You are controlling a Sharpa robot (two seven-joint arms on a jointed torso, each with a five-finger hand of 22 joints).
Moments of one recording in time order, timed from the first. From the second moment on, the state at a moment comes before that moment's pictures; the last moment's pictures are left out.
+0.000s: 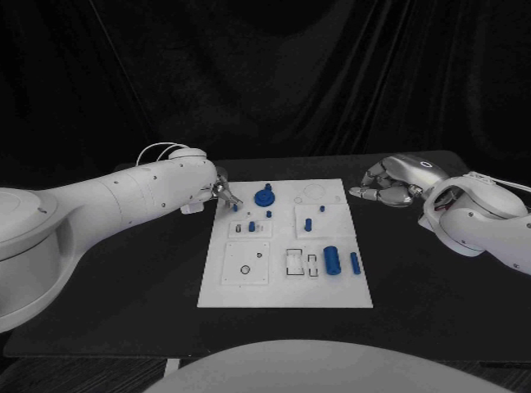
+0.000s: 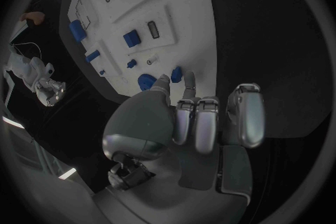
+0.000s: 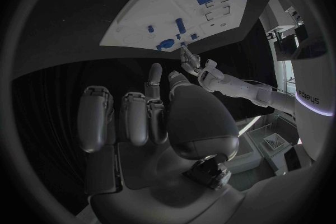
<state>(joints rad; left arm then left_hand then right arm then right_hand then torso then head) 1.21 -0.41 -0.21 0.77 -1.10 0.21 -0.38 1.13 0.12 -0.09 0.21 0.22 0.92 0.08 0.17 1.08 1.46 0.00 1.57 1.31 1.47 -0.04 1.57 1.31 0.05 1.42 0.08 1.36 1.31 1.23 -0.91 -0.21 1.48 -1.47 -0.44 -0.04 1.17 0.04 -0.05 0.29 0.38 1.01 0.00 0.47 0.70 1.47 -0.07 1.57 1.31 1.46 -0.13 1.43 1.31 0.04 1.47 -0.02 1.38 1.31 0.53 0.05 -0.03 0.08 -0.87</state>
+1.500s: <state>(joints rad) 1.20 -0.42 -0.21 0.78 -1.10 0.22 -0.37 1.10 0.01 0.50 0.02 0.39 0.95 0.07 0.19 1.12 1.47 0.00 1.57 1.31 1.47 -0.04 1.57 1.31 0.05 1.40 0.07 1.34 1.31 1.23 -0.92 -0.21 1.48 -1.47 -0.44 -0.06 1.17 0.05 -0.05 0.29 0.38 1.01 0.00 0.46 0.70 1.47 -0.07 1.57 1.31 1.47 -0.13 1.43 1.31 0.04 1.47 -0.02 1.37 1.31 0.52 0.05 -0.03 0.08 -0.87</state>
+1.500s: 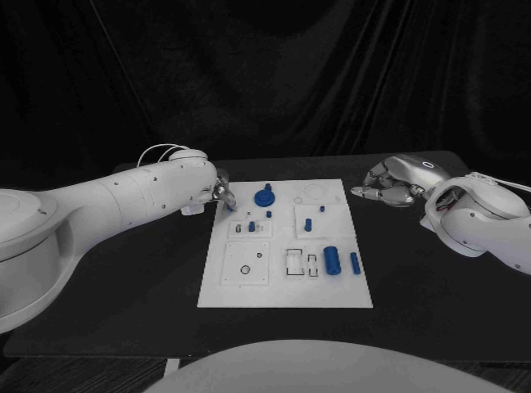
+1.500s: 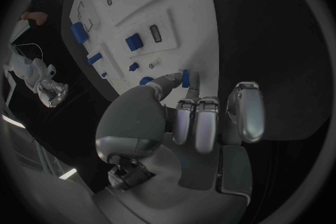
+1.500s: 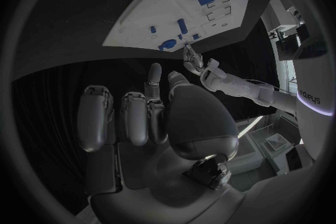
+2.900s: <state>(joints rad) 1.24 -0.67 -0.21 1.25 -1.10 0.06 -0.56 0.96 -0.01 0.61 -0.02 0.44 0.97 0.06 0.22 1.17 1.47 -0.01 1.57 1.31 1.47 -0.06 1.57 1.31 0.05 1.43 0.05 1.38 1.31 1.22 -0.92 -0.21 1.49 -1.46 -0.44 -0.07 1.18 0.06 -0.04 0.29 0.38 1.01 0.00 0.46 0.70 1.47 -0.07 1.57 1.31 1.47 -0.13 1.43 1.31 0.04 1.47 -0.02 1.37 1.31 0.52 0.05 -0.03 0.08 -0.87</state>
